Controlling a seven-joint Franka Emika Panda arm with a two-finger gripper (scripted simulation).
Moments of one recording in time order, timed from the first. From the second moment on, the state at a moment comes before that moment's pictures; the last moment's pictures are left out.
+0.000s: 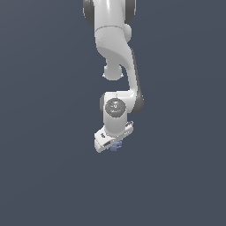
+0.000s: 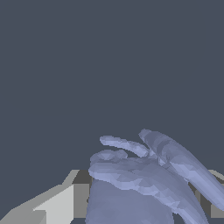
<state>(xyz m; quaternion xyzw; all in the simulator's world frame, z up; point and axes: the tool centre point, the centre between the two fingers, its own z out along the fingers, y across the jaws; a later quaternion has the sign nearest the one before) 0.053 0.008 0.040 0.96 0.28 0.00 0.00</state>
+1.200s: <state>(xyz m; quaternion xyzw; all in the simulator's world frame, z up) 0.048 -0.148 0.180 0.96 0.28 0.00 0.00</state>
